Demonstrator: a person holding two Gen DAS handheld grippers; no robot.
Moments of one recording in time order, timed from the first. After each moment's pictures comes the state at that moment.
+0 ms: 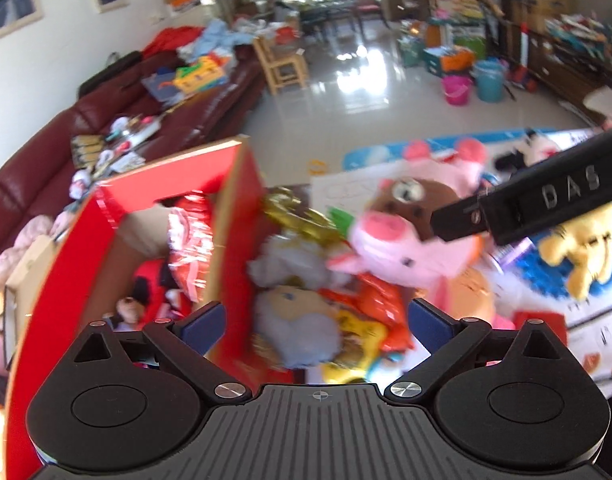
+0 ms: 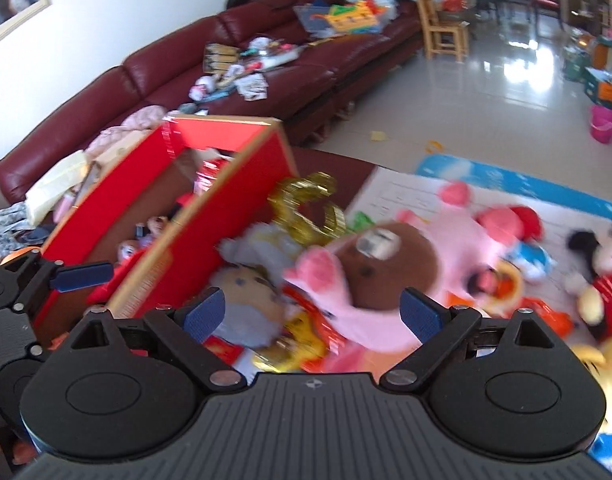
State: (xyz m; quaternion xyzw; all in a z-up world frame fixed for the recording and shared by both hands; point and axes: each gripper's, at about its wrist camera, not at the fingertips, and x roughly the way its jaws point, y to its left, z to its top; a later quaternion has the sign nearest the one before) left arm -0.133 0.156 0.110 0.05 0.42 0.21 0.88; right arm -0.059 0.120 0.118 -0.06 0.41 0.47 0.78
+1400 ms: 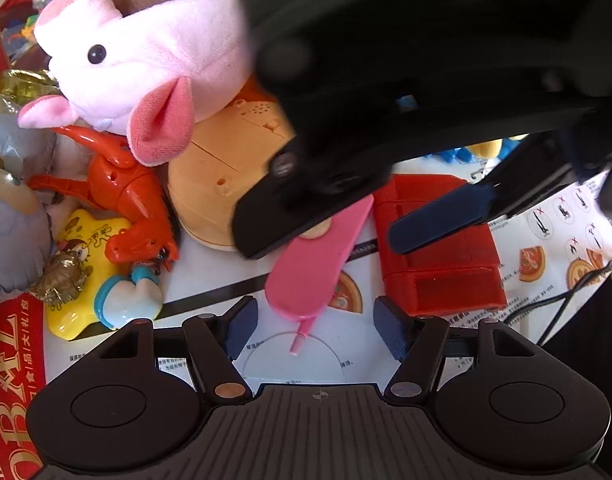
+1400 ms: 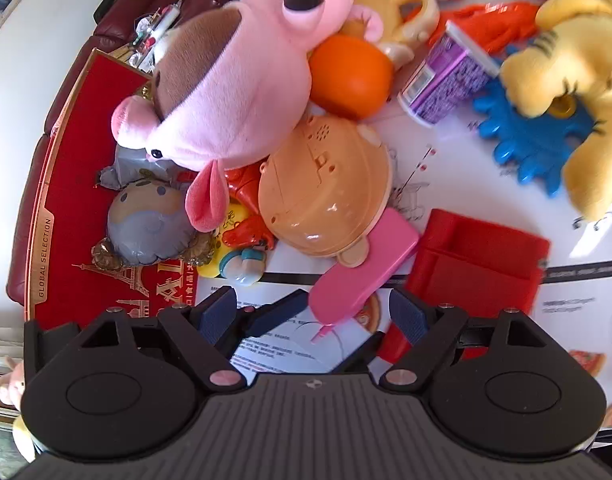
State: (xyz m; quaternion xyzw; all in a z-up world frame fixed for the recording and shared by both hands) left arm -0.086 0.108 -0.074 -0.01 0.50 0.01 0.87; right arm -0.037 0.059 -0.044 0.12 0.62 0.37 0.68
